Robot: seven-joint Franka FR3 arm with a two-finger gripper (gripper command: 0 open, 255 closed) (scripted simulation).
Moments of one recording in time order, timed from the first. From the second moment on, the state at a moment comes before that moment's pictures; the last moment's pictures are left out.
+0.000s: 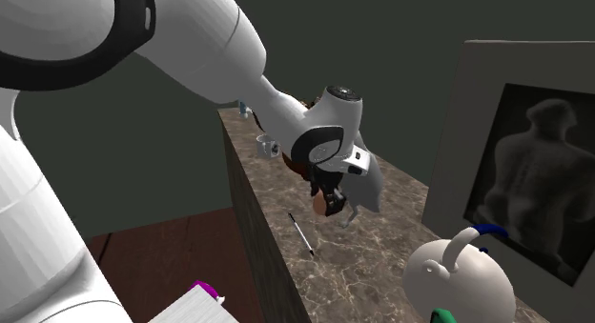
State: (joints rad) arm -0.02 -0.08 0.01 -2.39 0.39 2.47 0.10
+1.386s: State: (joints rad) arm -0.04 -0.21 0.01 -2.24 0.31 2.20 0.21
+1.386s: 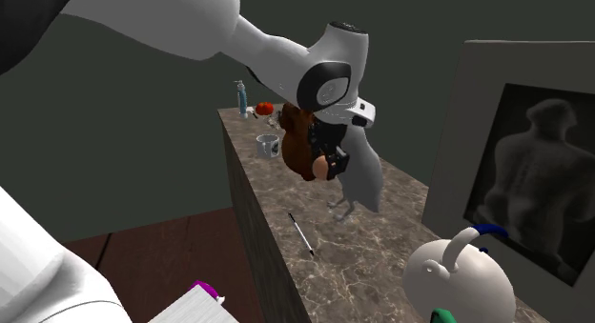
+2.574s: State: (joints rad) arm -0.18 -0.37 -0.21 -2.32 0.25 2.04 -0.09
